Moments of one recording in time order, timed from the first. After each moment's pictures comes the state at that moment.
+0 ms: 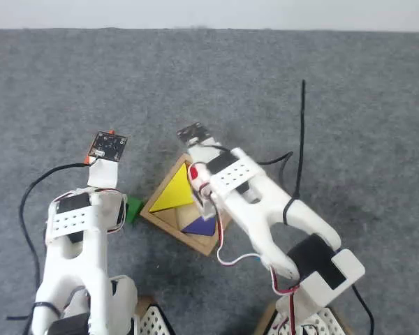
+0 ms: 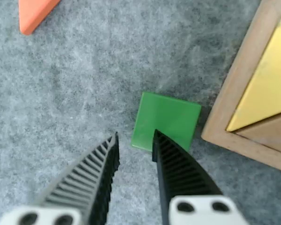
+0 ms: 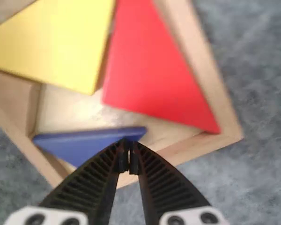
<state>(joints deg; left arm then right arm) -21.5 -31.2 66.4 51.1 -20.5 -41.1 6.3 24.4 63.6 -5.5</state>
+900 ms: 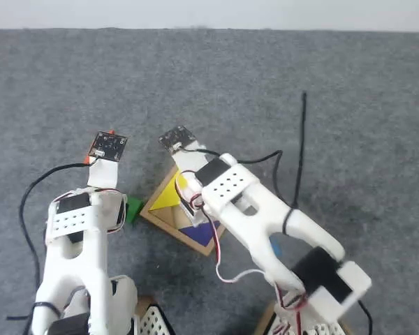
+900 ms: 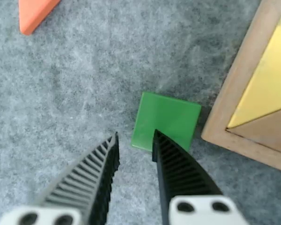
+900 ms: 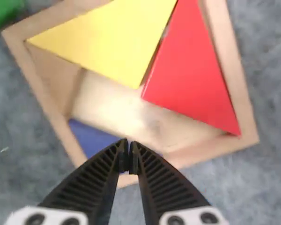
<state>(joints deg) -21.5 -31.2 66.4 51.1 -20.5 -45.7 2.5 23.6 65.1 -5.5</state>
